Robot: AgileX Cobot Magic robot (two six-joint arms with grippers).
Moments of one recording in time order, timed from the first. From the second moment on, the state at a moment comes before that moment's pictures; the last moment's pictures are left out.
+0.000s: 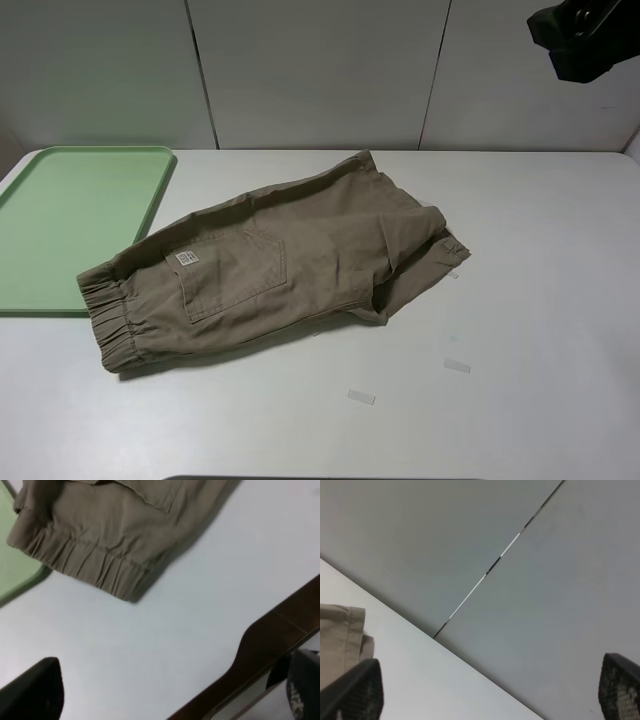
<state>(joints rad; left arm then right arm) -0.59 0.24 -0.50 0.06 1.07 -0.01 0.55 1.02 -0.86 -0.99 0.43 0.49</state>
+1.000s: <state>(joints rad) -0.49 0.06 -0.49 0.07 1.06 -0.01 0.55 1.02 -0.86 -0.80 0.44 0.49</state>
